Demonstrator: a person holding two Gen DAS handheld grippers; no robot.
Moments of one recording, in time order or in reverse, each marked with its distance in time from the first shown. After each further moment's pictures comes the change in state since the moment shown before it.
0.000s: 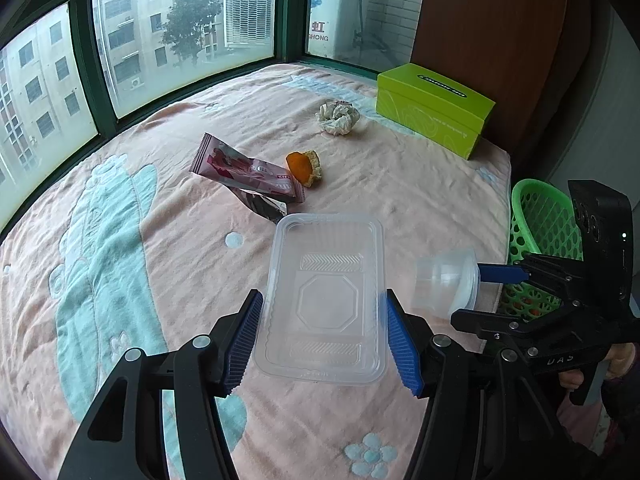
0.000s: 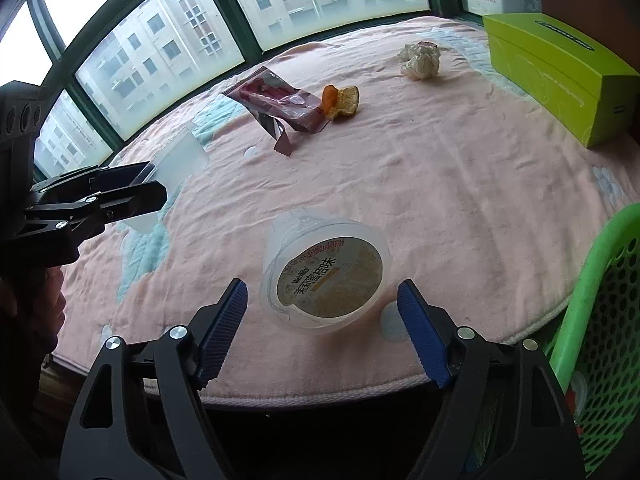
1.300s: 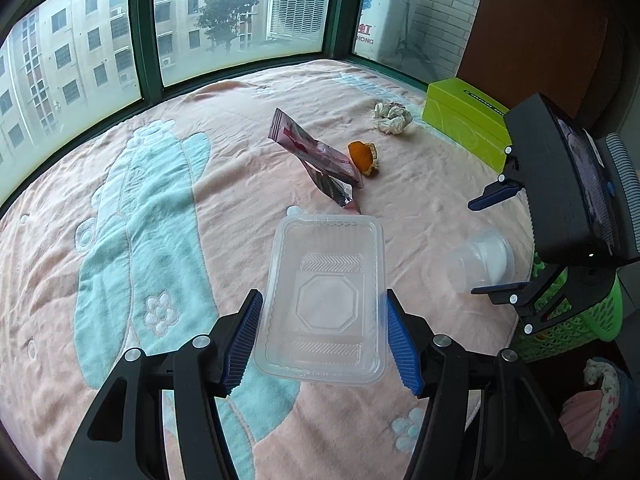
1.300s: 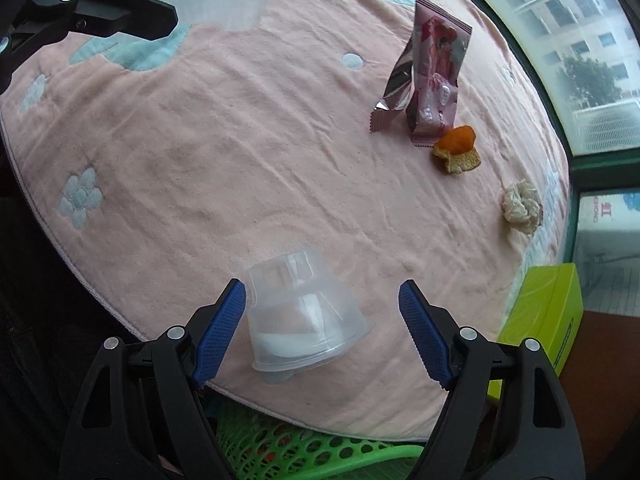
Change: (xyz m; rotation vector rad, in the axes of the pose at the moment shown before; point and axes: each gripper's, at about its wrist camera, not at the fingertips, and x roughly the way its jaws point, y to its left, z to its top) left arm -0.016 0.050 -0.025 -0.128 0.000 0.045; right arm 0.075 0.093 0.044 -1.066 0.554 -0.336
